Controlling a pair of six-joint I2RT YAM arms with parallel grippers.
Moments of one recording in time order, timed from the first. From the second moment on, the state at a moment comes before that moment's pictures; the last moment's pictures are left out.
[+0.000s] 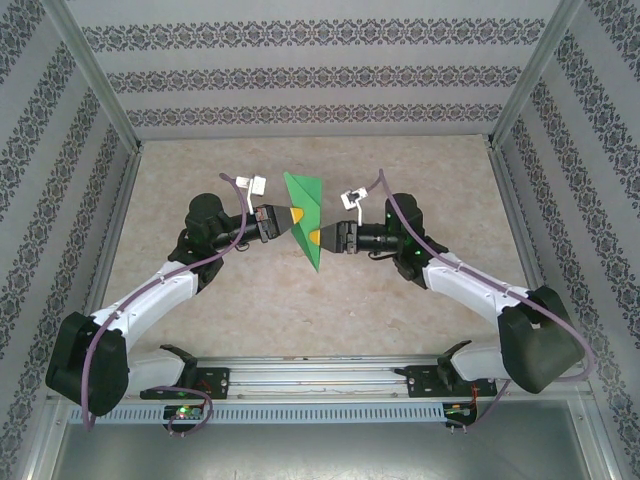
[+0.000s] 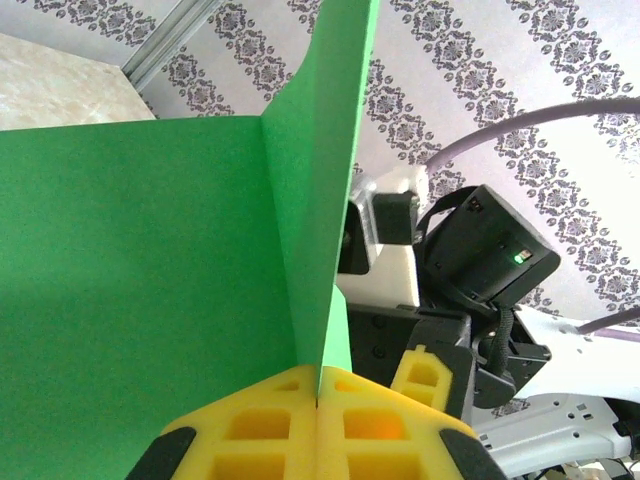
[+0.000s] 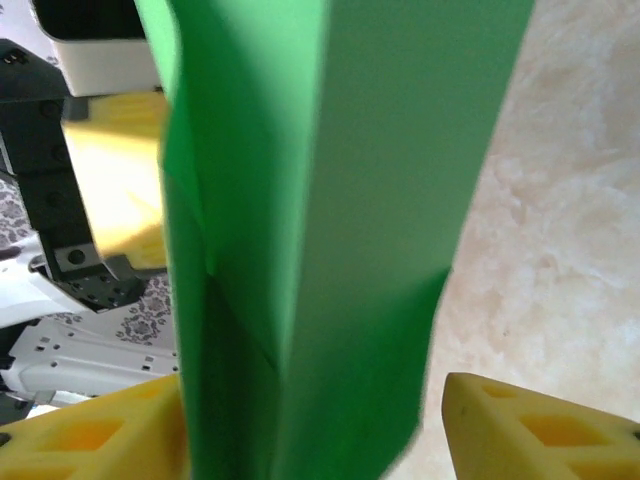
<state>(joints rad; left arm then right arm) -0.39 1.22 0.73 0.49 0.78 -0.85 0.52 1.34 0.75 0.39 -0.89 0.79</state>
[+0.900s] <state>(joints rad) -0.39 1.09 0.73 0.29 0.61 -0.72 0.50 1.31 0.80 0.34 -0.89 0.76</state>
